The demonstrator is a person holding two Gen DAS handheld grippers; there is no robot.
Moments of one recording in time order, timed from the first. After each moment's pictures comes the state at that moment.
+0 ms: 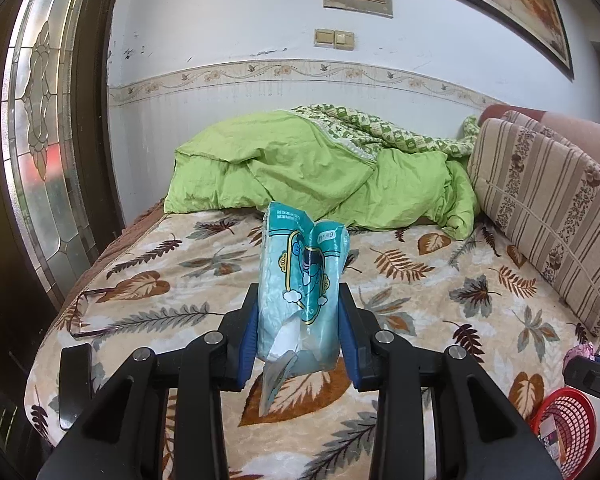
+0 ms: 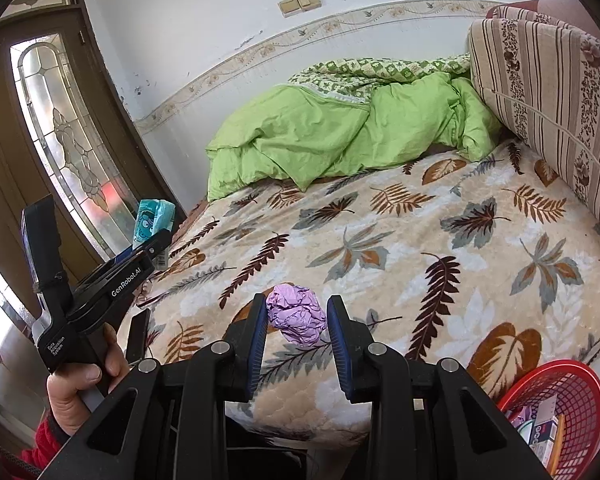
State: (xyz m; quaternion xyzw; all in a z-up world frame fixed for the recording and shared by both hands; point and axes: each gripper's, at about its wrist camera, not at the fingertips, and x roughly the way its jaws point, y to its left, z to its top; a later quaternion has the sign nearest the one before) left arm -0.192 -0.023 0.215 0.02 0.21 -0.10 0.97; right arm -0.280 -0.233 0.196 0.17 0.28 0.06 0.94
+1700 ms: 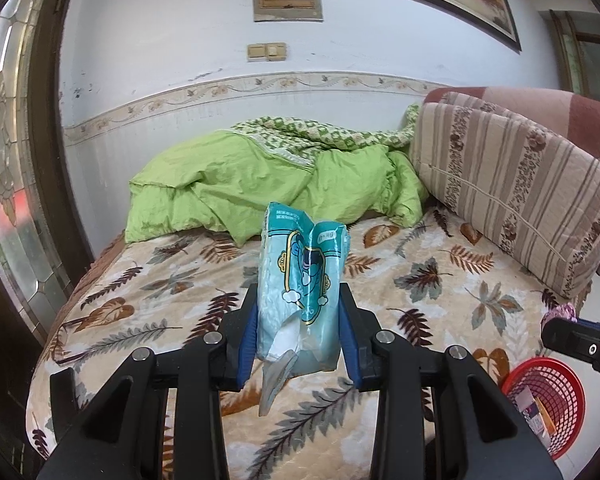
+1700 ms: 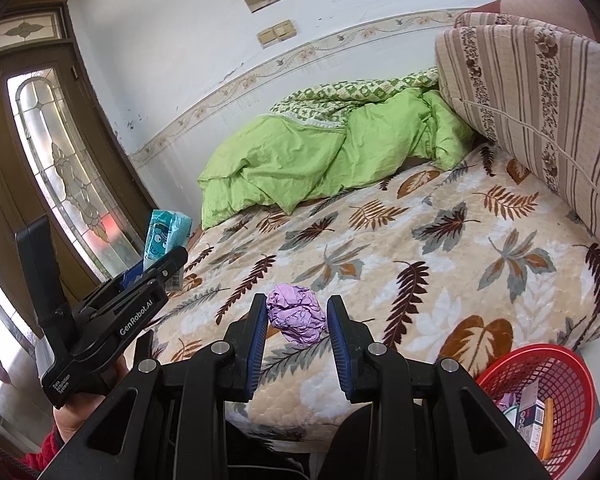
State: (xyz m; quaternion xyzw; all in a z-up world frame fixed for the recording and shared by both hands) left arm -0.240 -0.088 0.228 0.08 0.20 -0.18 0.96; right arm -0.332 -0.272 0.205 0.21 0.24 0.04 0.95
